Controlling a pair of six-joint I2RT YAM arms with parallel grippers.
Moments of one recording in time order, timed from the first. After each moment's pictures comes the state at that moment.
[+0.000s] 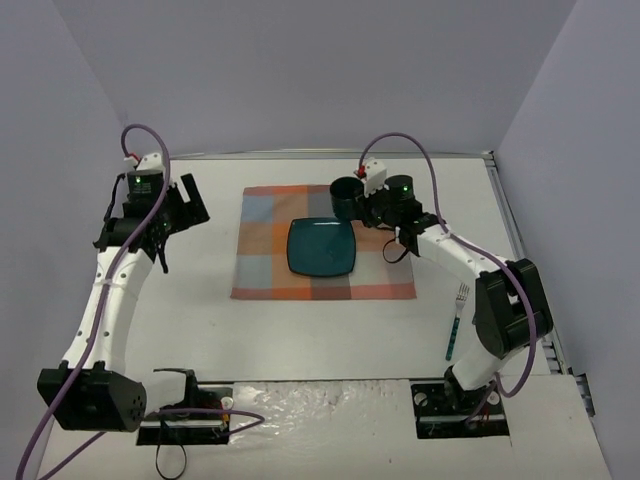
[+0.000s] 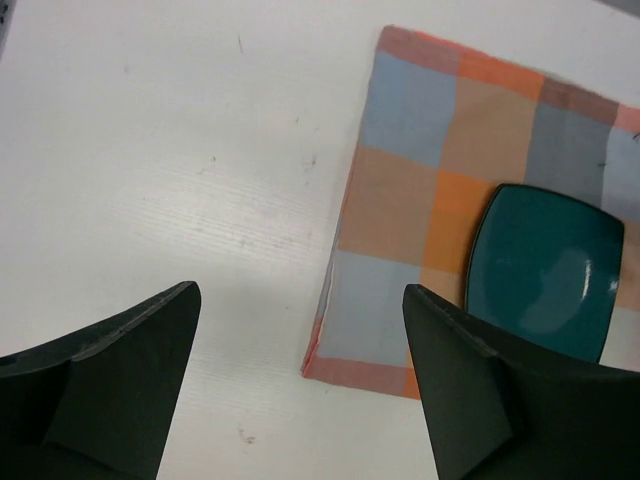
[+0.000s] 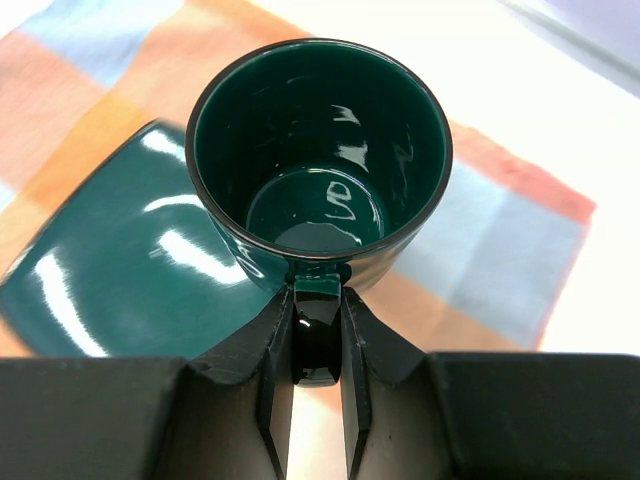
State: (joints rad) left arm -0.04 1.21 1.28 -0.70 -0.05 -0.33; right arm 0.40 1.63 1.06 0.10 -0.16 -0.14
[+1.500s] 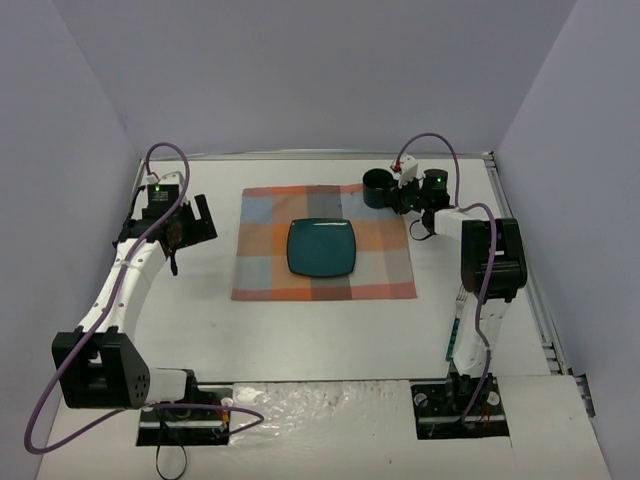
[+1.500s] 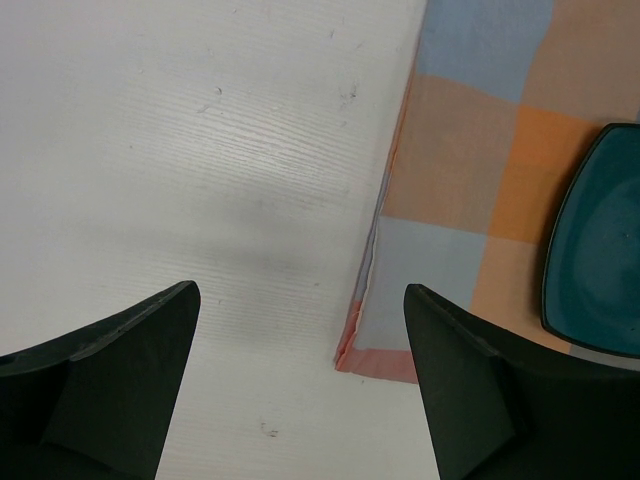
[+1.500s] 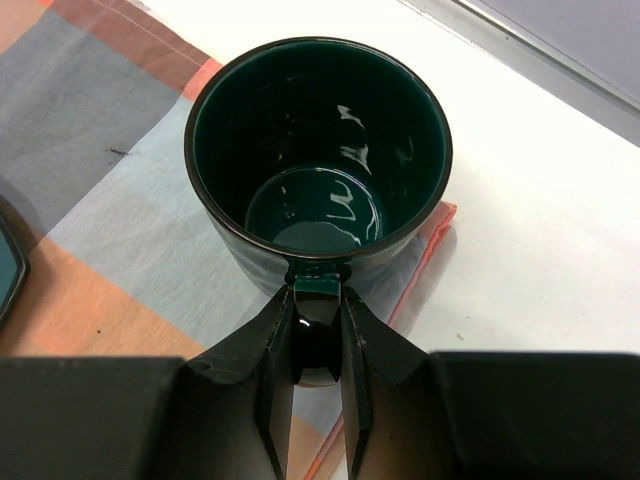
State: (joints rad) left arm -0.02 1.32 1.13 -0.63 -0.04 -0.30; right arm 0.06 2.05 1.22 0.36 -0.48 -0.32
